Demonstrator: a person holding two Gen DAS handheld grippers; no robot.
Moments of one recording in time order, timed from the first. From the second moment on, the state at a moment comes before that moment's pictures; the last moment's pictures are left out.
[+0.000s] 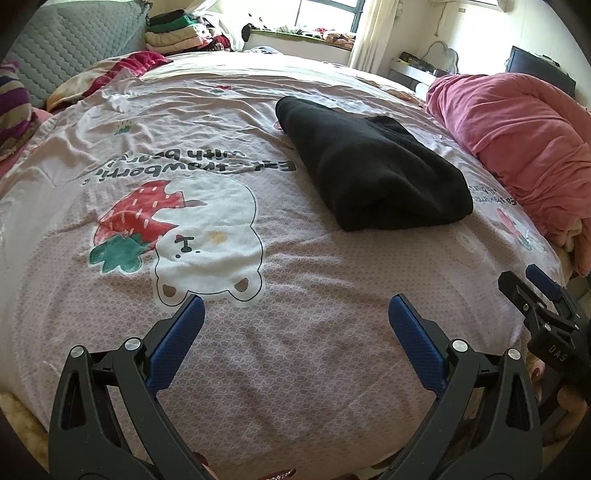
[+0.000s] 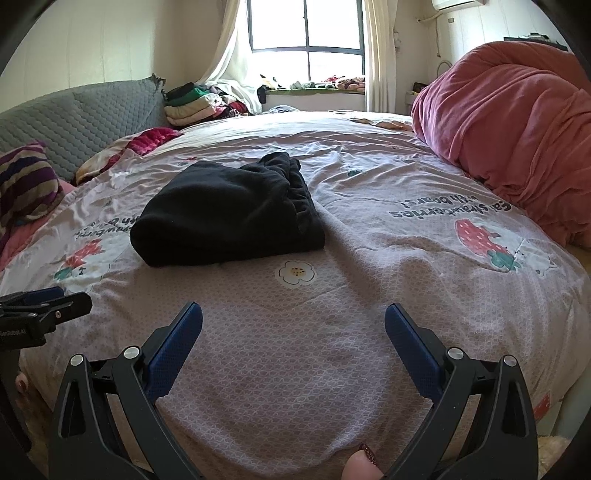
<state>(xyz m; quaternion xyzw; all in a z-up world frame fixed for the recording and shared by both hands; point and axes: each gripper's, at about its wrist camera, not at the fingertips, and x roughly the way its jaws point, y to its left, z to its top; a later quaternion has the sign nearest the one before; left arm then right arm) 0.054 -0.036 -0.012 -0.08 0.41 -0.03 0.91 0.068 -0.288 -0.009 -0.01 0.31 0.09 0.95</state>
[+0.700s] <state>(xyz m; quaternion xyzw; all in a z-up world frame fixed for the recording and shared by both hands) 0.054 -0.039 -0.011 -0.06 0.41 -0.02 0.91 0.070 -0.290 -0.010 -0.01 0.32 0.09 0.94</state>
